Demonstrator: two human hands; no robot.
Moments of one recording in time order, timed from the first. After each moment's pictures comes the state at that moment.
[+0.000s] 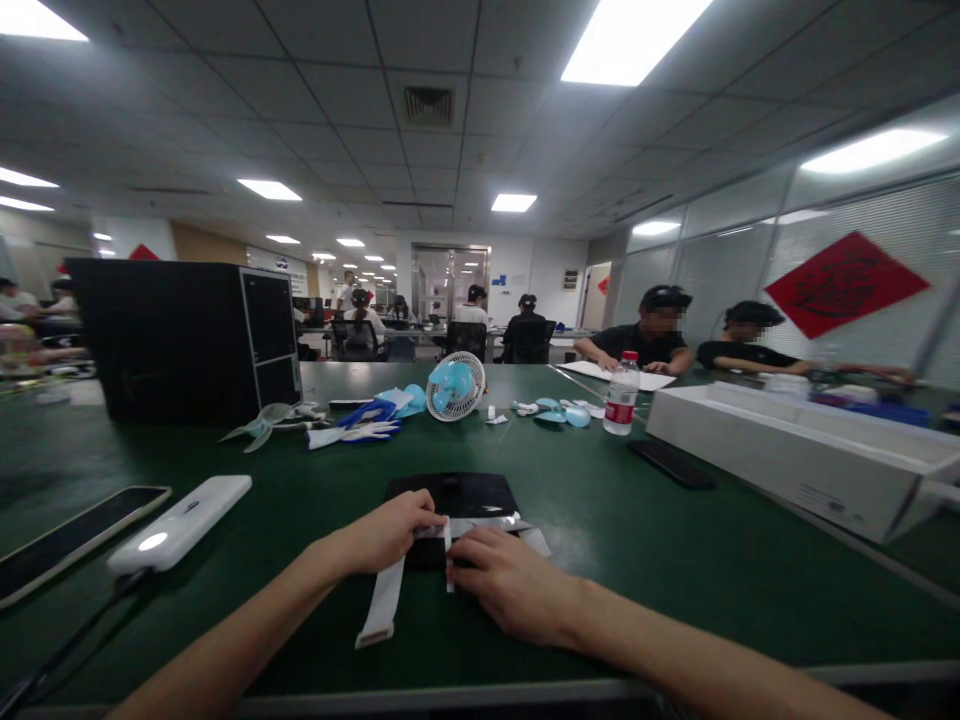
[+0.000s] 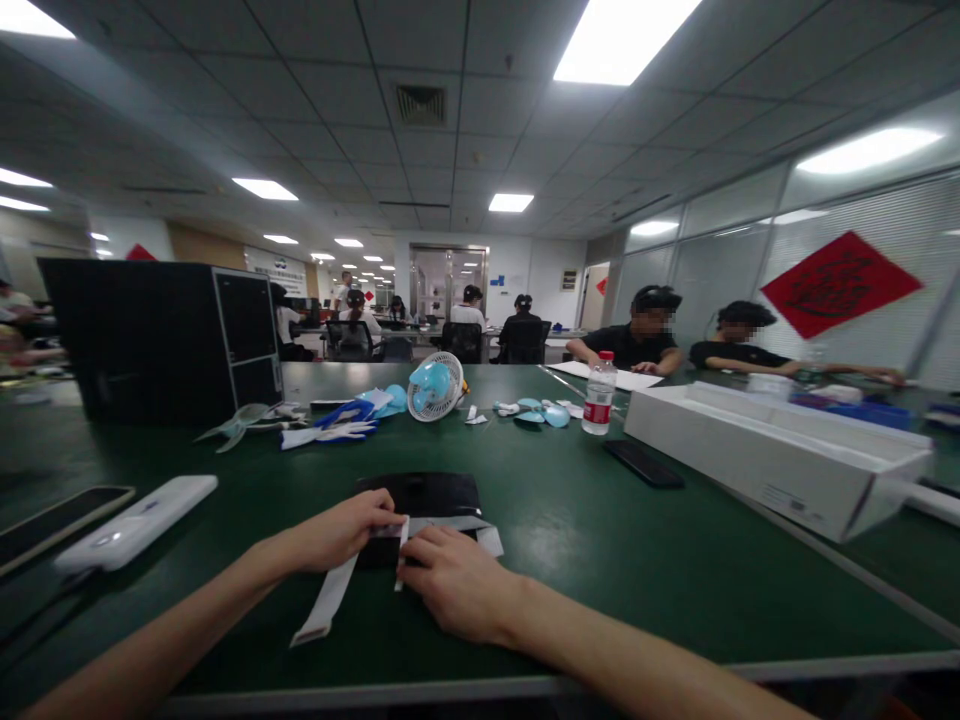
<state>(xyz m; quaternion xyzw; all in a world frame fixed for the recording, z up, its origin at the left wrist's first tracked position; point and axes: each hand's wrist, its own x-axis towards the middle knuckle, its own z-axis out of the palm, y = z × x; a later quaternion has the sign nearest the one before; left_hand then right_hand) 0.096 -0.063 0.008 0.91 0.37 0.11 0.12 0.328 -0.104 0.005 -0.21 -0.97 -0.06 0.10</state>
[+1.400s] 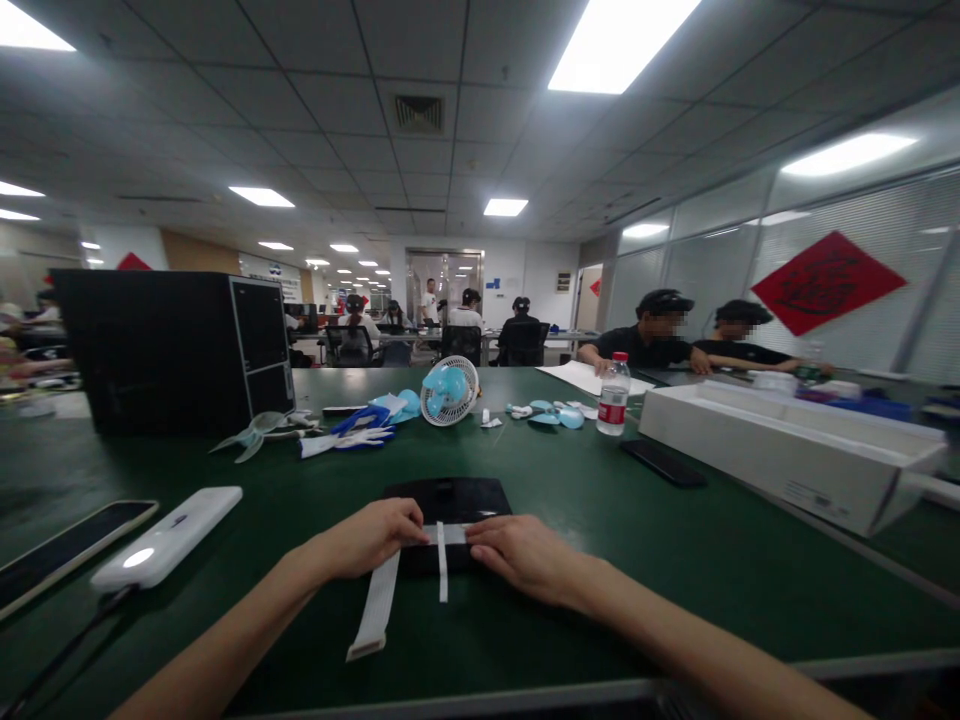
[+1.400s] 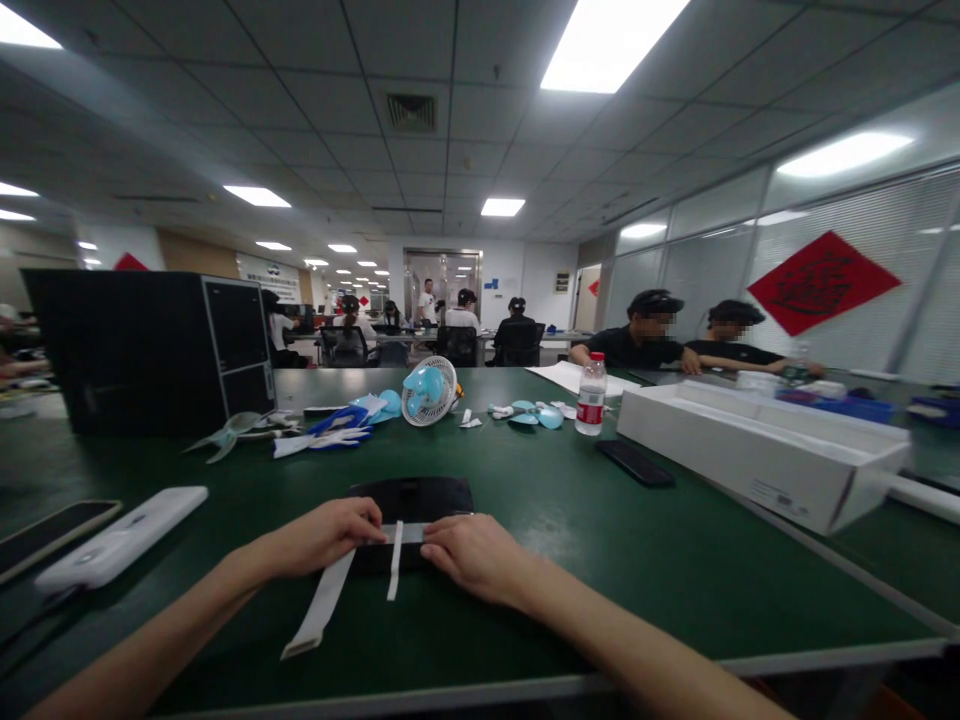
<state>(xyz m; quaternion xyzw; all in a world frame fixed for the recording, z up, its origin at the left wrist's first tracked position) 0.086 -0.067 0.022 0.92 0.35 0.10 0.12 0.353 -0.090 0.026 -0.32 -0.93 0.09 0.13</state>
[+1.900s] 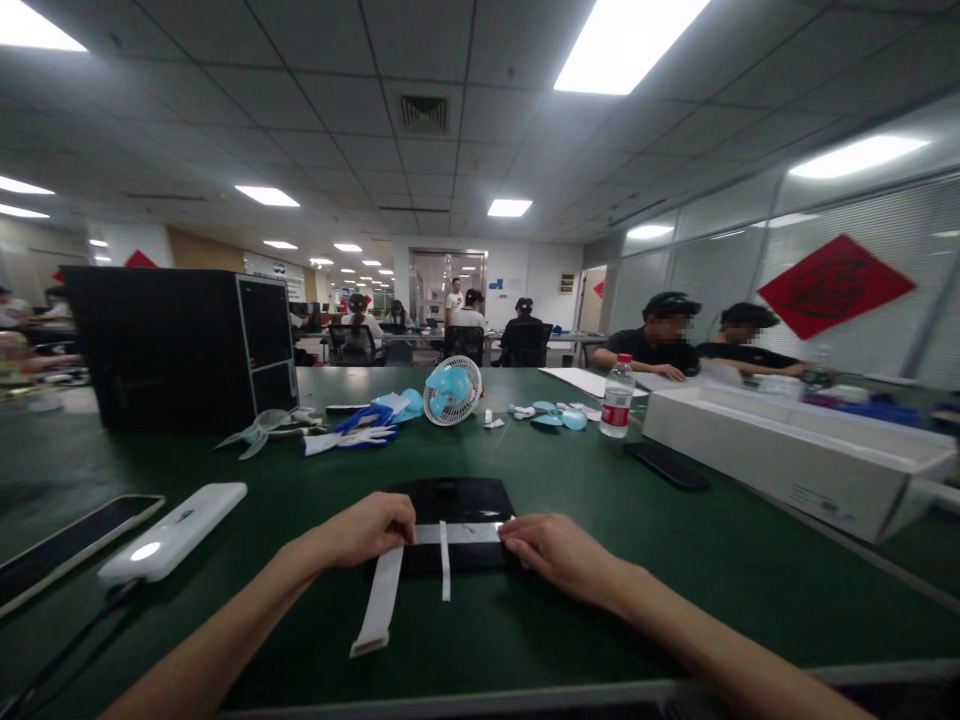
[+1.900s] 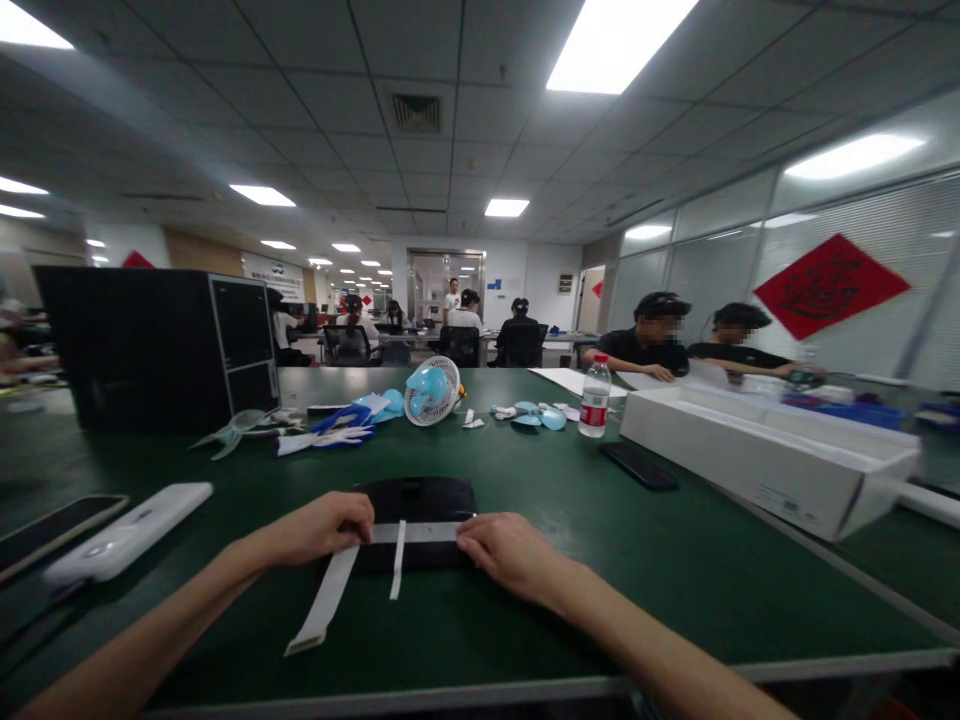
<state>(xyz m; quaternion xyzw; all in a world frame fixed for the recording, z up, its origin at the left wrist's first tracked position) 0.074 -0.061 0.024 0.89 0.39 0.11 0.18 0.386 -0.089 0.023 -0.37 -0.91 0.10 0.16</state>
